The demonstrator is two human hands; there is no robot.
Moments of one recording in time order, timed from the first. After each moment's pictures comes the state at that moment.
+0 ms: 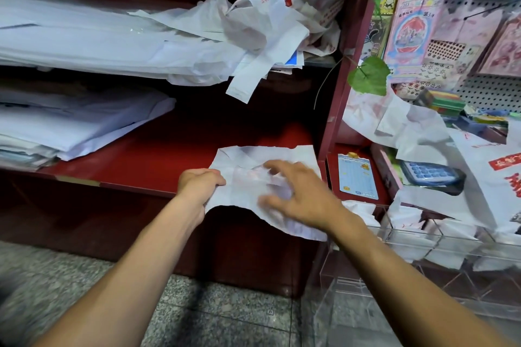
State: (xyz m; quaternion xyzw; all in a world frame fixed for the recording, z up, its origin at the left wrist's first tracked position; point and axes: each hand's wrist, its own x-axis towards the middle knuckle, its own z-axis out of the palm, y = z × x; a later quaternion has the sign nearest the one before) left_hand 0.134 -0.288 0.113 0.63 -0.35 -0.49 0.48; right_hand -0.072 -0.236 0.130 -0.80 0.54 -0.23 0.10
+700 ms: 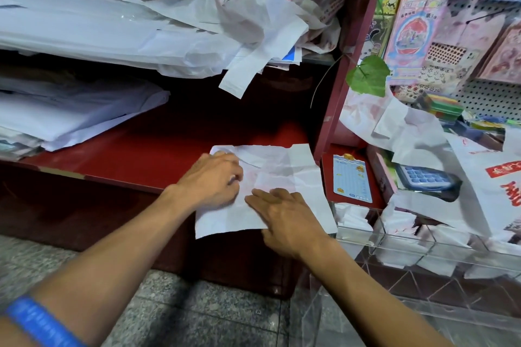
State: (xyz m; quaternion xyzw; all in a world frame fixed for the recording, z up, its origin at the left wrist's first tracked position) left_hand 0.129 -0.318 0.105 0.47 -0.87 0.01 0.13; right_hand -0.057 -0.223 0.097 -0.84 0.54 -0.01 -0.02
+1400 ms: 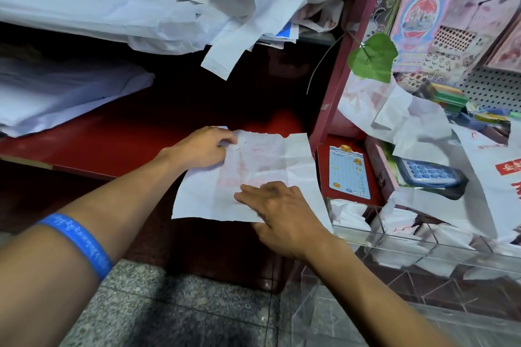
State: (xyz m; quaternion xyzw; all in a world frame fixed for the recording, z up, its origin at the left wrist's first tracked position) left_hand 0.118 -0.399 0.094 0.50 -0.83 -0.18 0.16; right_hand -0.074 -0.232 0.092 -0.85 0.52 -0.06 0.07
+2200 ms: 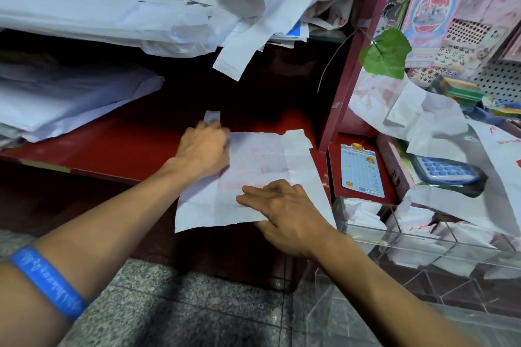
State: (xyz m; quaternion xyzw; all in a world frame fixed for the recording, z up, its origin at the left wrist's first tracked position) left_hand 0.118 -0.369 0.105 0.59 -0.80 0.06 0.08; right_hand -0.063 -0.235 0.091 -0.86 0.51 -0.07 0.07
